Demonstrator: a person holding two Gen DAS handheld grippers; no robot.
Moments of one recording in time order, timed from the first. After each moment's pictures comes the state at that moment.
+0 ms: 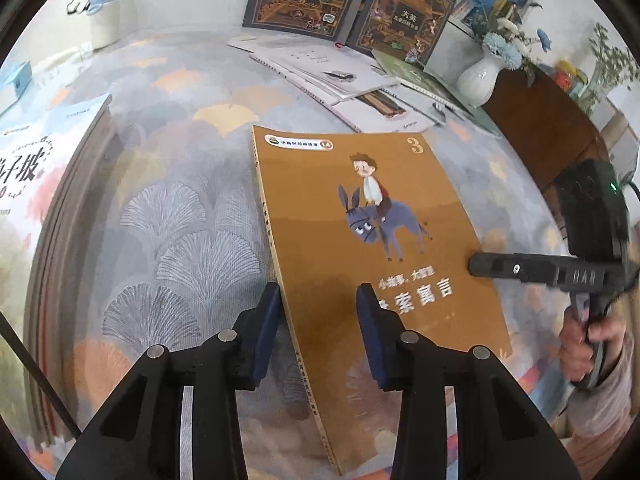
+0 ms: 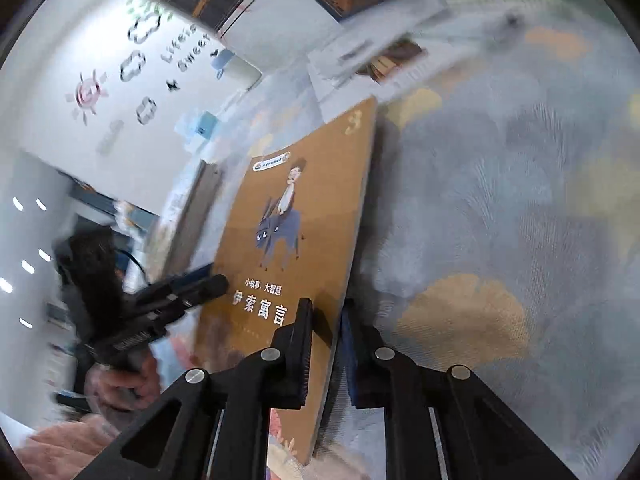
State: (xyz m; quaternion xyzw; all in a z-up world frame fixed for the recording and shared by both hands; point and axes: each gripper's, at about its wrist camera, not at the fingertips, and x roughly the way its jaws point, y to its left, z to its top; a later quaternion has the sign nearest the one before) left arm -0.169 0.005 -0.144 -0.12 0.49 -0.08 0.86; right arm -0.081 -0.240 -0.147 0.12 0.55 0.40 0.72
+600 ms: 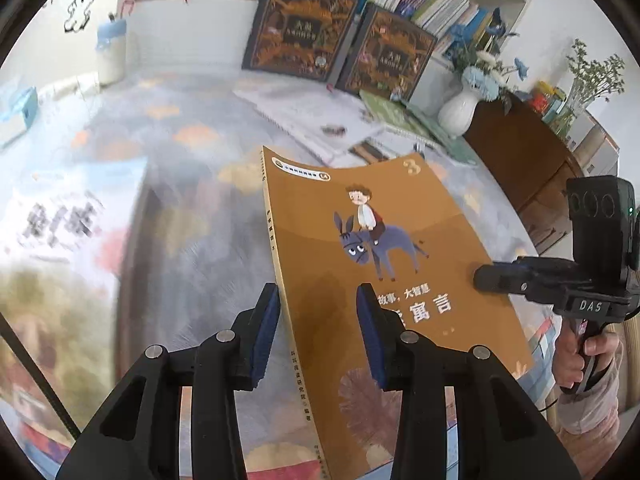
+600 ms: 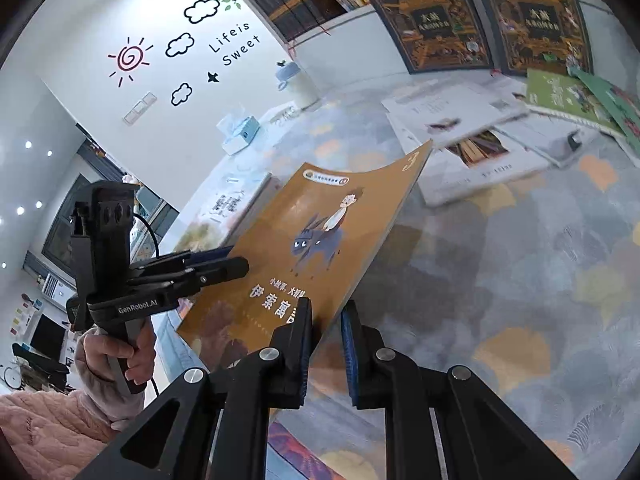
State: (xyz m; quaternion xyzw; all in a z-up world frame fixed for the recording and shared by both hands) left arm -0.182 0.038 -0.087 -0.11 0.44 -0.10 0.88; right arm -0.119 -0.209 -0.073 0.07 0.48 0.44 0.76
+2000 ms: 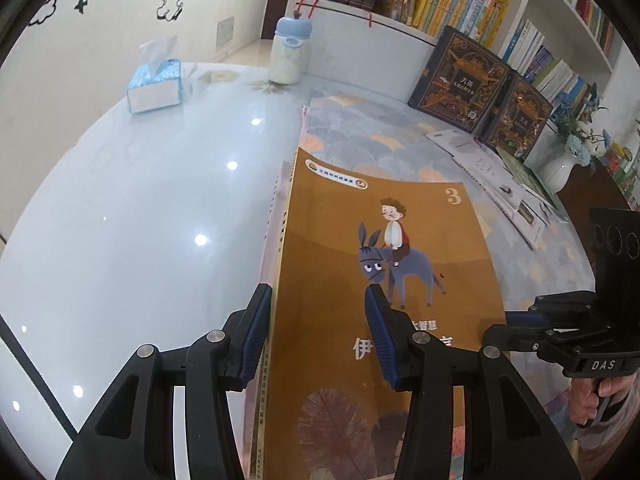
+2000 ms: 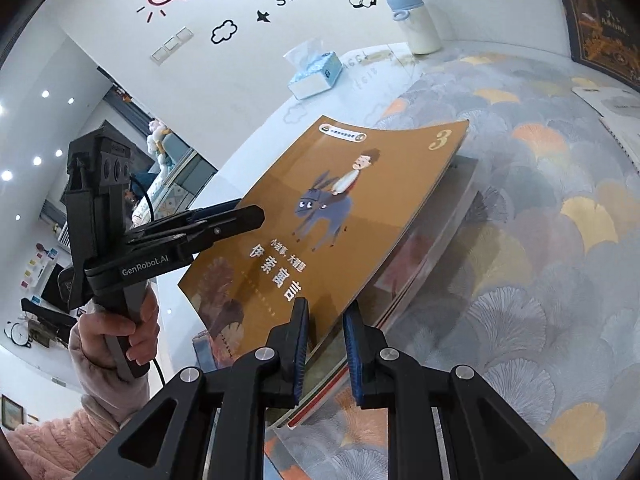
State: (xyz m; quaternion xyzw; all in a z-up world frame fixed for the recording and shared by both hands) left arm -0.212 0.271 -0.098 -0.14 0.44 0.04 0.89; right arm -0.127 0.072 -0.100 0.02 0.51 0.51 0.69
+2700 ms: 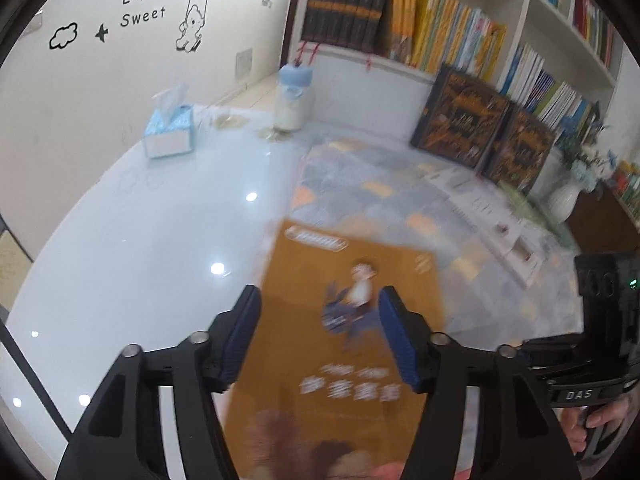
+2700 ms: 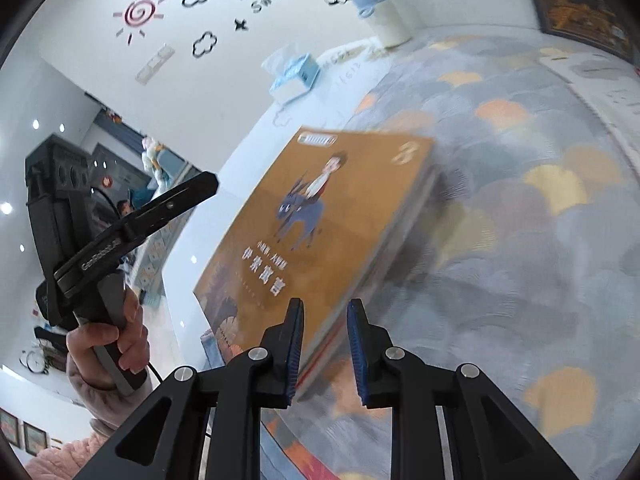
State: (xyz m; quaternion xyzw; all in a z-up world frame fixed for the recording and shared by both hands) left arm -0.205 0.235 -0.044 -0.13 0.38 0.08 0.91; right arm -0.113 0.033 -0.096 0.07 0.53 0.49 0.69
